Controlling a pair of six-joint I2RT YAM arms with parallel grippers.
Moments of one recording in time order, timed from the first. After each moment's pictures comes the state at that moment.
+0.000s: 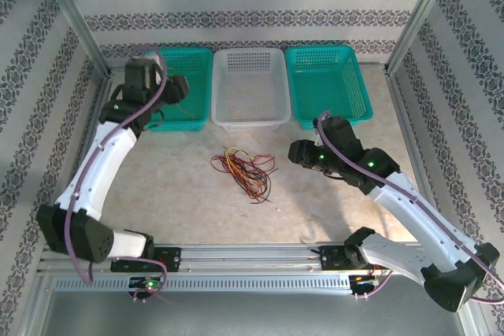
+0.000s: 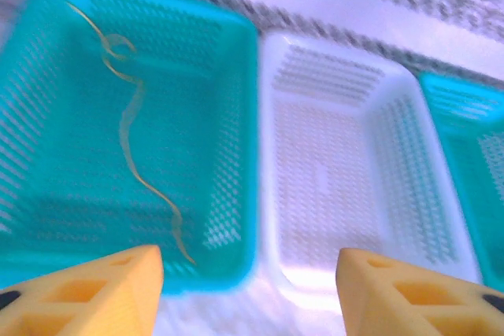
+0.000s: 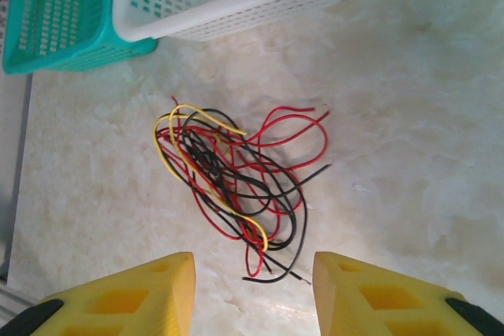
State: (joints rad) left arm -0.20 1.33 1.34 -0.59 0.01 -0.44; right arm 0.61 1.00 1.02 -0.80 -0.08 0.75
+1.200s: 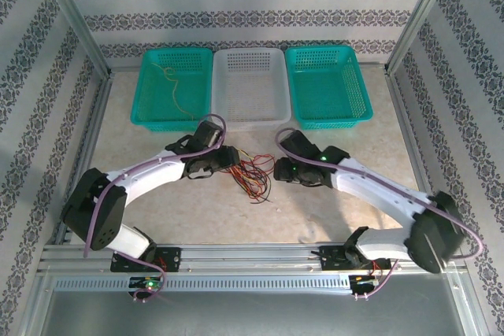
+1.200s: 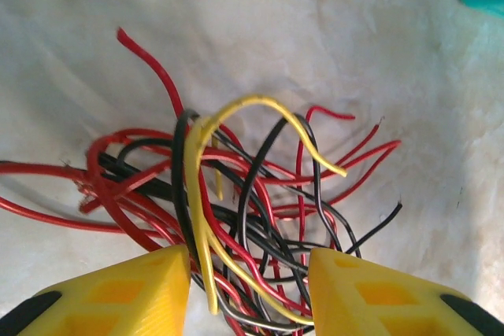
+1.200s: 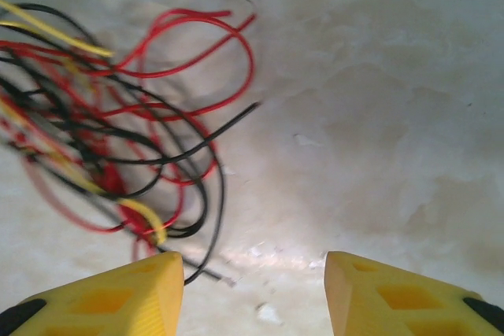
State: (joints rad) left arm -0.58 1.49 0.87 -0.30 0.17 -0.82; right arm 0.72 1.32 0.91 -0.74 0.05 0.76
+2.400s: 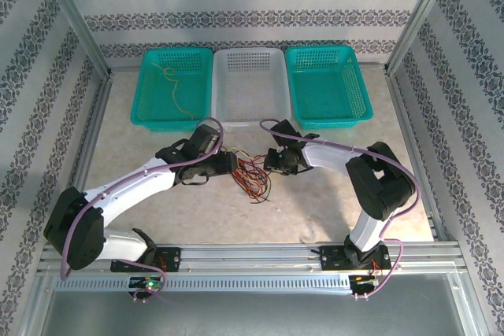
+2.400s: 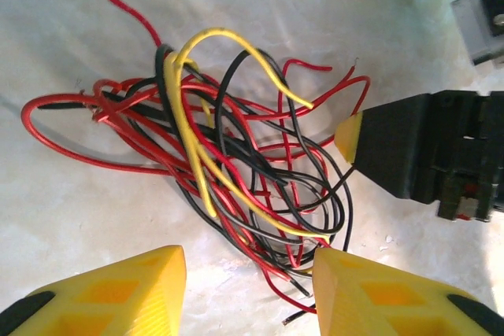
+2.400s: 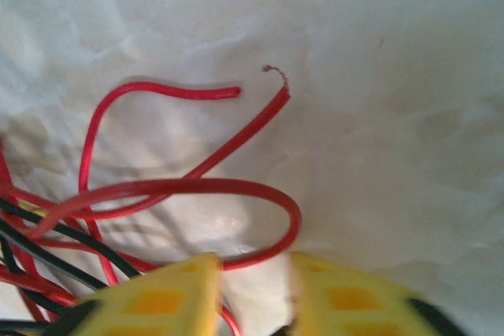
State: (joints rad) left arm -0.63 1.33 0.89 -0.47 0.11 -0.75; right arm 0.57 1.74 0.96 -0.41 -0.21 0.78
